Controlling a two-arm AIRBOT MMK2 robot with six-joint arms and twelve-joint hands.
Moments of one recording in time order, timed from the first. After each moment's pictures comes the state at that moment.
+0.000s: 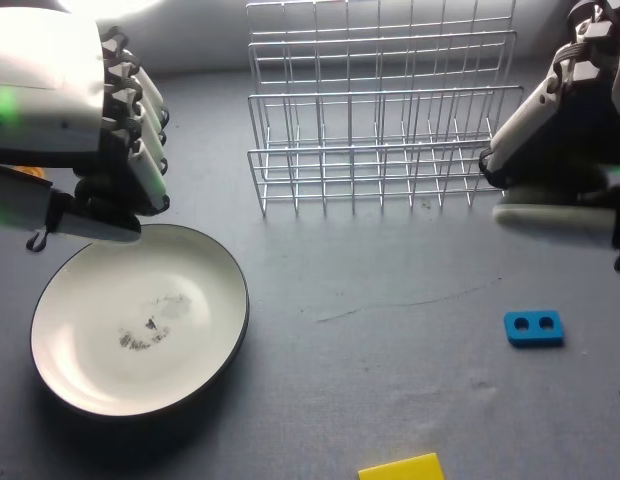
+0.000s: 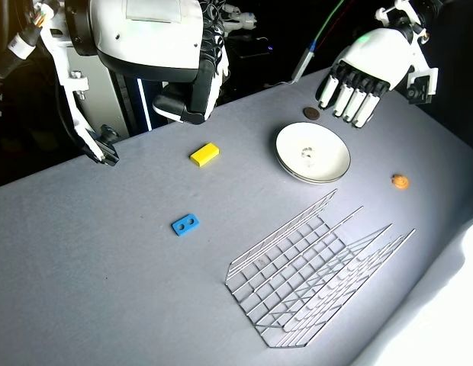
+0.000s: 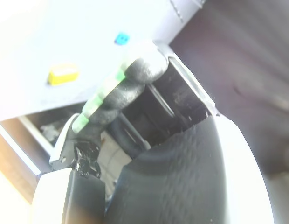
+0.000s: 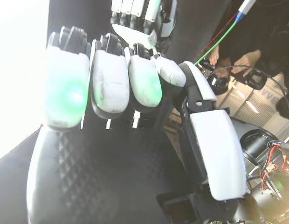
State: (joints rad) left arm 0.39 -0.91 1.47 1.57 -1.15 -0.17; right arm -0.43 -0.57 0.67 -0.62 0.57 -0.47
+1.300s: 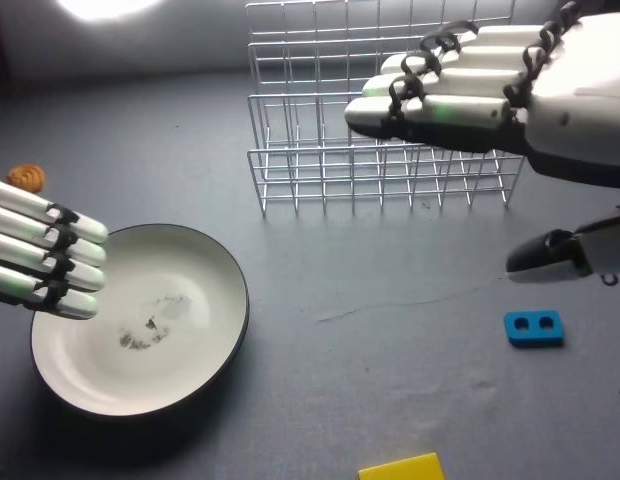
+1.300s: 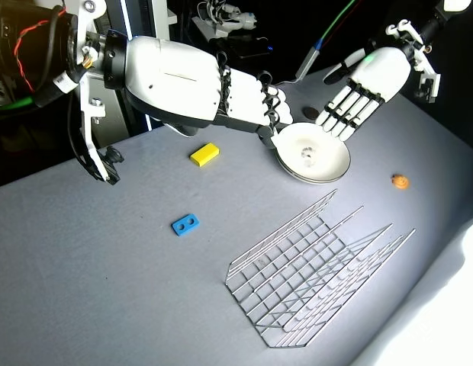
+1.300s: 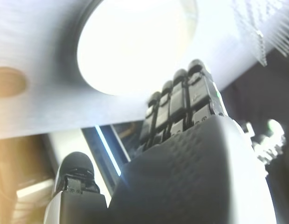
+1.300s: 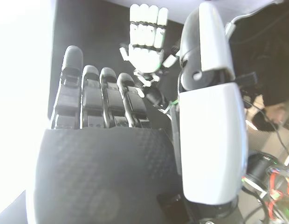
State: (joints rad) left arm 0.67 -0.94 1.72 1.70 -1.35 -0.04; right arm -0.38 -0.69 0.73 -0.88 0.33 -0.21
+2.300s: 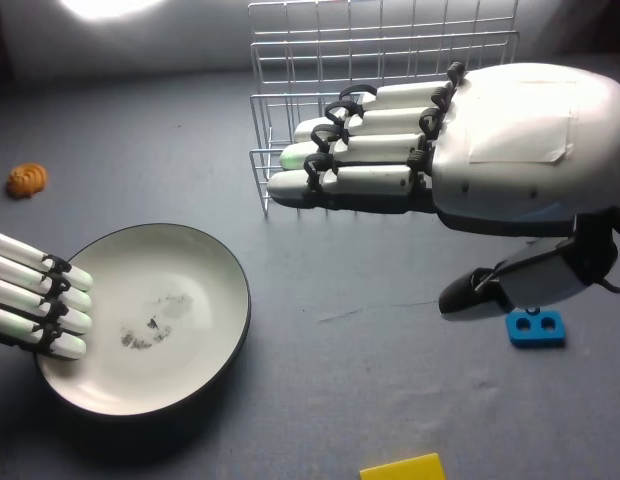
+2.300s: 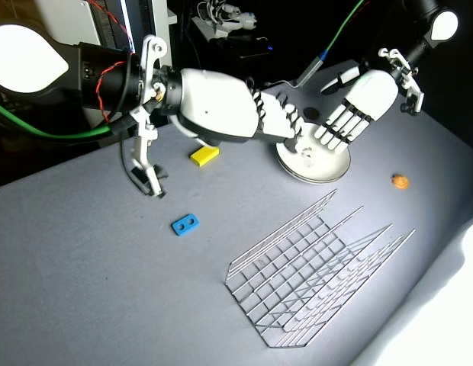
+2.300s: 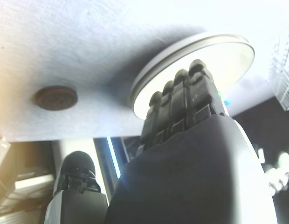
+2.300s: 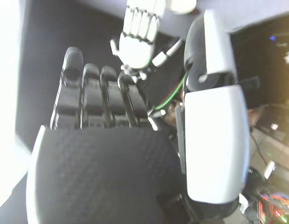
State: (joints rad) left arm 0.86 -1.03 1.83 1.64 -1.34 -0.02; right arm -0.43 -0.87 0.84 -0.88 0.35 -0.31
